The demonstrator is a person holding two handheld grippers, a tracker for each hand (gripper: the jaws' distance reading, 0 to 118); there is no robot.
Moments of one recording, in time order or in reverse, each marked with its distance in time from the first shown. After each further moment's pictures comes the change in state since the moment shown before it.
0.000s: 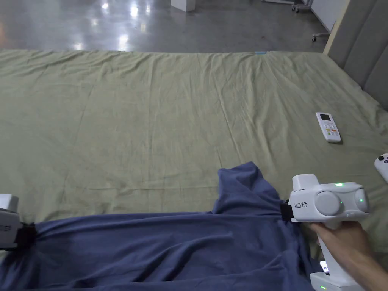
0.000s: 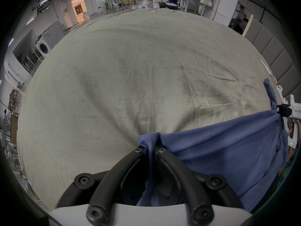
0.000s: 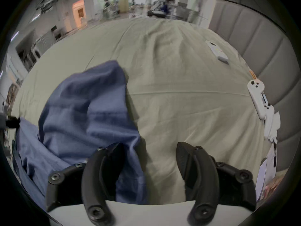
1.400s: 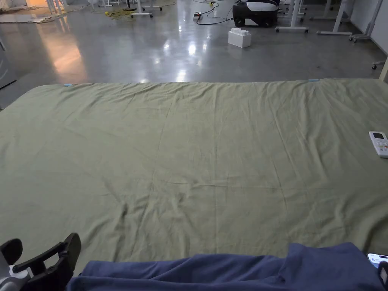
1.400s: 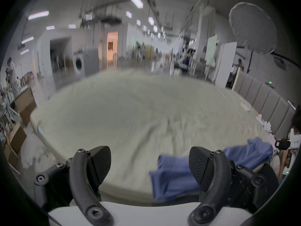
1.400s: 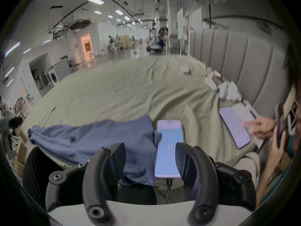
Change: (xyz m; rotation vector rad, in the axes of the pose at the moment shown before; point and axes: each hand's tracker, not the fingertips) left arm -0.015 -0.238 0.267 0.848 -0.003 0.212; right arm -0.058 -0.216 0.264 0.629 0.011 -0.055
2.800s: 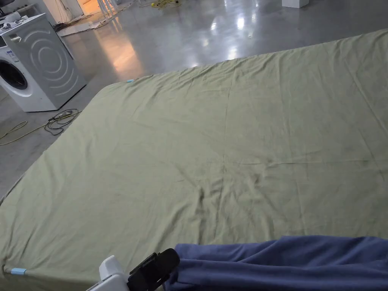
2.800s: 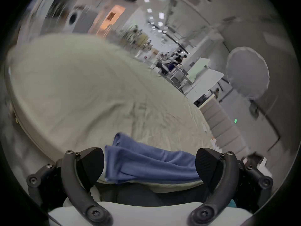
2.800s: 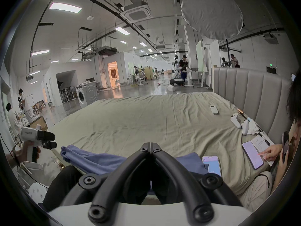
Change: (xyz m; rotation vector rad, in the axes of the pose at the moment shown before) left arm -0.115 -0.119 -0.093 -0.438 -0.269 0.687; right arm -0.065 0.013 0.031 0.025 0.178 -0.018
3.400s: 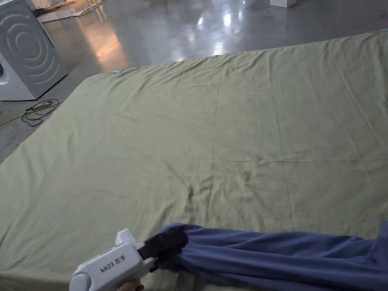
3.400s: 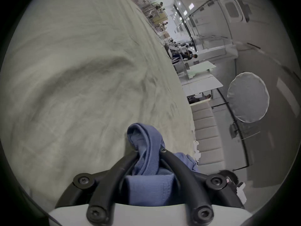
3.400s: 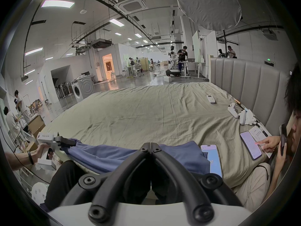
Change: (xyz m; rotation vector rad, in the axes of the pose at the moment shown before) left arm 0.002 0.031 -0.069 -0.053 -0.133 0.156; right arm -0.002 -0.005 -0.003 -0.055 -0.019 -0.008
